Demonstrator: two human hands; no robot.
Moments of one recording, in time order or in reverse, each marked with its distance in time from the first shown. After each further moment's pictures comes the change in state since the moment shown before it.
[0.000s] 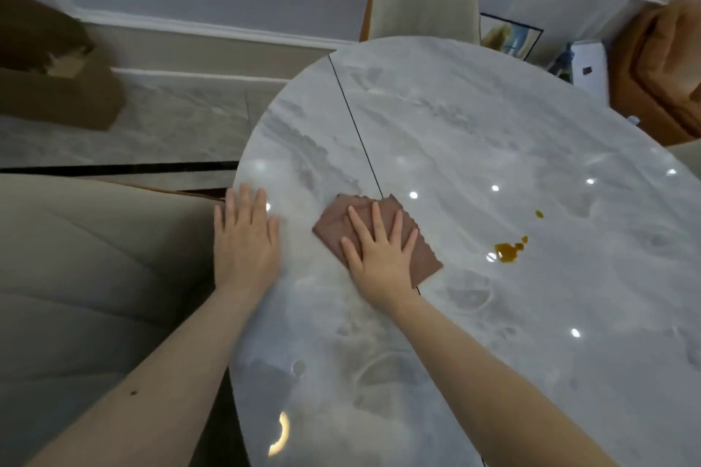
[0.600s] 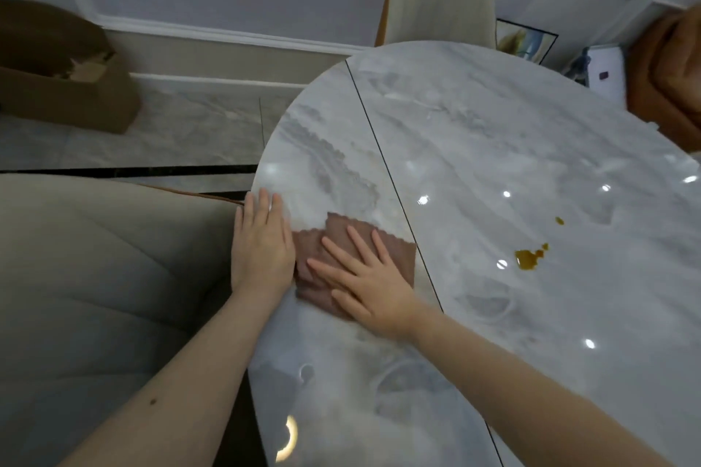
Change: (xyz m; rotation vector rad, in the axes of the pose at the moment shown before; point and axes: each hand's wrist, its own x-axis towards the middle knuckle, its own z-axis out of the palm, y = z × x) left_hand -0.003 -0.002 -0.002 -0.123 0.036 0.015; right_hand -0.018 -0.003 0.007 -0.095 -0.005 -0.696
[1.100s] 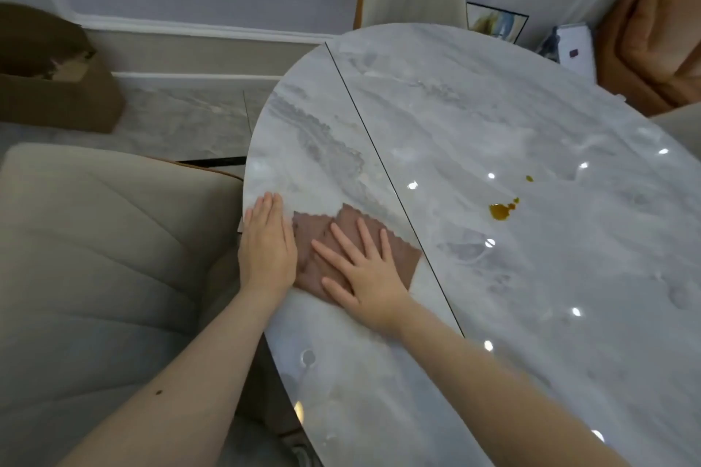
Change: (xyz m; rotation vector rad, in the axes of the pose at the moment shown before) left_hand -0.062 0.001 -0.004 -0.182 0.018 0.058; right_hand -0.048 -0.060 0.006 0.051 0.033 0.296
